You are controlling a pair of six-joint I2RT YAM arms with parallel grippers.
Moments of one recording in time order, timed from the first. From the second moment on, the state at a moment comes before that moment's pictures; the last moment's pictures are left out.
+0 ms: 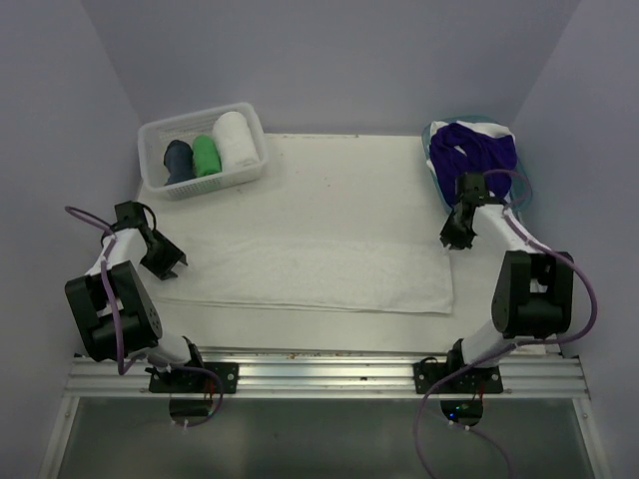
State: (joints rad) left arm 0.40 1.49 0.87 -0.63 0.07 -0.53; right arm -0.03 1.64 1.07 -0.64 0.16 0.48
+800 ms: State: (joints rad) left arm 0.40 1.41 0.87 -0.65 0.10 -0.46; right arm 0.02 1.70 1.01 -0.58 0.19 0.54
